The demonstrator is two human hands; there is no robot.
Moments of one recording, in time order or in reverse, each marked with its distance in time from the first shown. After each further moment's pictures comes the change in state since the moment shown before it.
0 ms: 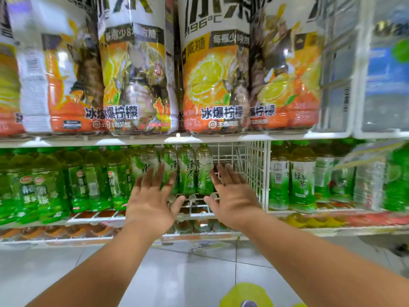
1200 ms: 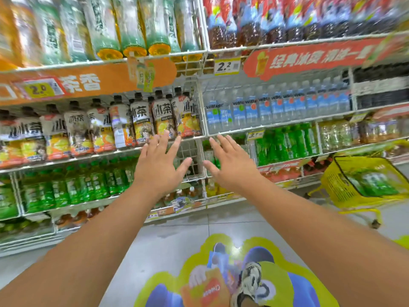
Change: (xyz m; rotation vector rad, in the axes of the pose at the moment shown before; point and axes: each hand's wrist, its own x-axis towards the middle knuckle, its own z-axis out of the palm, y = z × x) left_hand -0.372 0.084 -0.356 -0.128 0.354 0.251; right_hand -0.453 -0.017 -0.307 0.116 0.331 0.108
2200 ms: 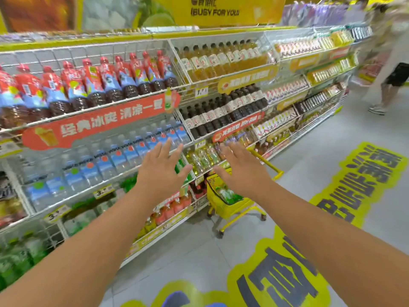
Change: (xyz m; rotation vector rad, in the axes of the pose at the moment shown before) left_hand 0.095 0.573 -0.072 -0.104 0.055 0.503; right_hand -0.275 0.494 -0.216 -0.070 0.234 0.433
